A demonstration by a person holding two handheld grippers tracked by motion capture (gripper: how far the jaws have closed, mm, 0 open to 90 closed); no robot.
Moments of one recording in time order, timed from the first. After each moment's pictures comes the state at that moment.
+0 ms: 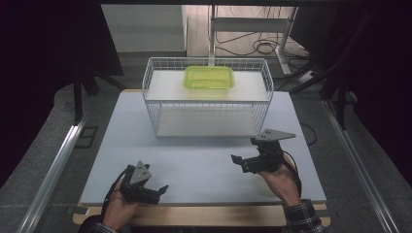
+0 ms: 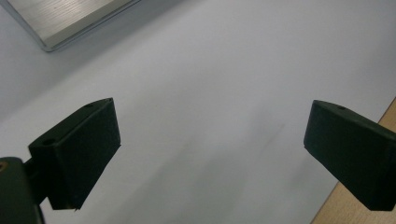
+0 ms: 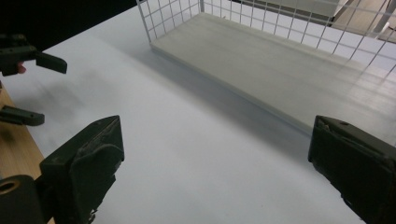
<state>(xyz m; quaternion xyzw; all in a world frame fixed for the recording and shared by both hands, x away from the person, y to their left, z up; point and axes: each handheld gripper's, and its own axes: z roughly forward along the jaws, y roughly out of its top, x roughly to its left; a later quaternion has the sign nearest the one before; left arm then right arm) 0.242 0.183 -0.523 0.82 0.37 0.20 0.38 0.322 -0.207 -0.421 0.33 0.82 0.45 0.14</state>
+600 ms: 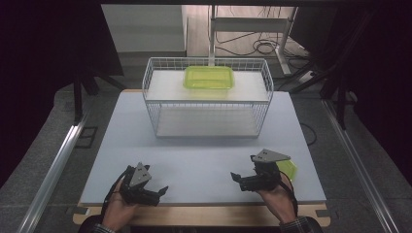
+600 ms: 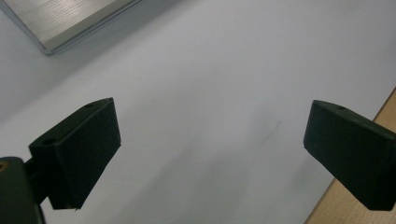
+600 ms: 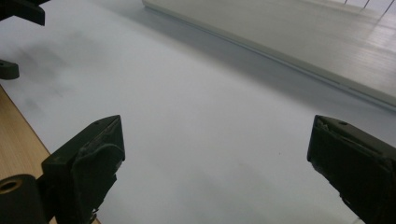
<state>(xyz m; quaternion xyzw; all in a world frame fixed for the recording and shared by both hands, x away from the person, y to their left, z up) 0.238 0.182 -0.524 0.83 0.36 0.21 0.37 0.292 -0.211 -0.470 0.35 0.82 0.42 0.15</state>
